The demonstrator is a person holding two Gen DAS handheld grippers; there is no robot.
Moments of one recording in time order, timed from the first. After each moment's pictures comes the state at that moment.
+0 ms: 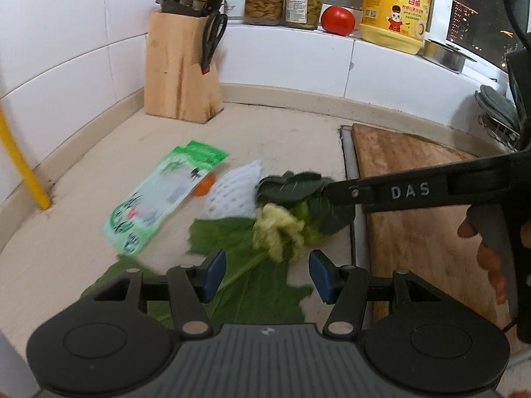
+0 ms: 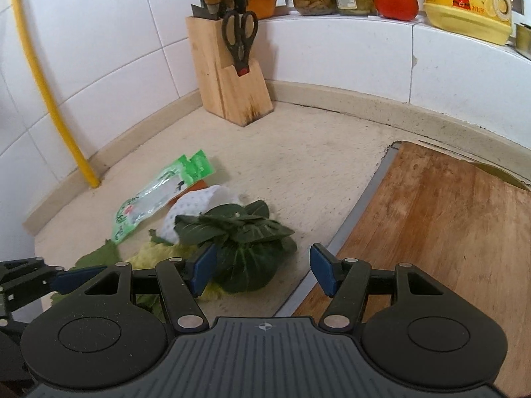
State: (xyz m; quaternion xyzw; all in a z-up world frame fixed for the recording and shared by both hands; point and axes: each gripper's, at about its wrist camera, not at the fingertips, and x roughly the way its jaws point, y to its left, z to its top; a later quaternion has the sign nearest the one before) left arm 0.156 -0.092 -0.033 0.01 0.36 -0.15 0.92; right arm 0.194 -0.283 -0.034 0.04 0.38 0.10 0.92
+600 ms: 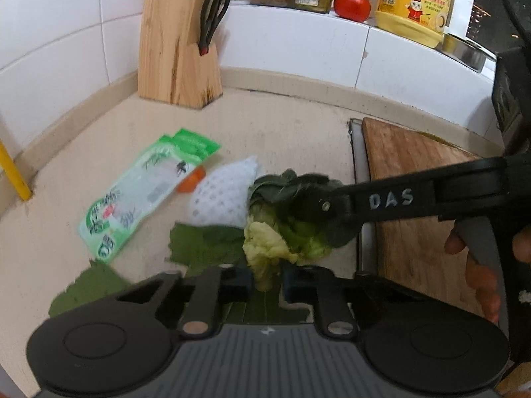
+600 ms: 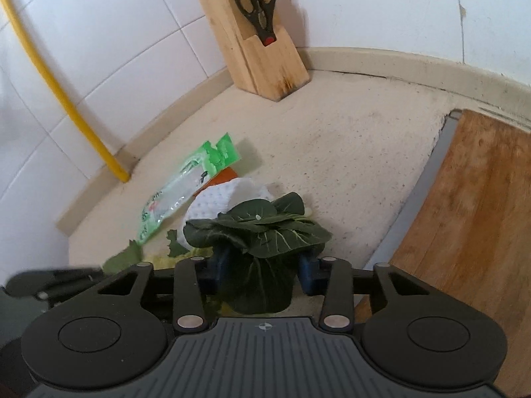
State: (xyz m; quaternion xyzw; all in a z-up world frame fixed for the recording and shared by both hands) left arm 0.186 -0.105 -0.049 -0.01 0.39 -0.14 0.91; right arm 0.238 -0.290 -0.060 0.10 0.43 0.19 0.88
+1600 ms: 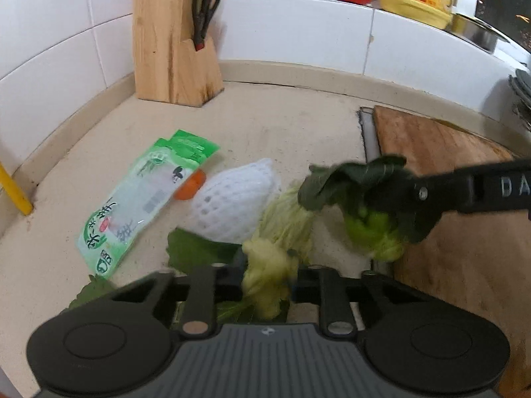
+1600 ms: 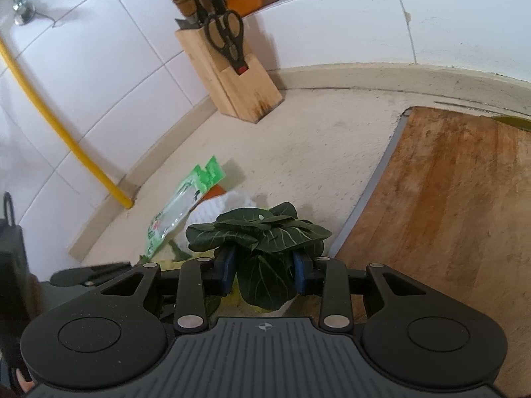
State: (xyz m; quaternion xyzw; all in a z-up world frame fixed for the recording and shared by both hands) left arm 0.204 -0.122 -0.055 0.03 0.40 -0.13 0.91; right arm 0.207 -0.327 -0.038 0.15 0.40 0.16 0.89
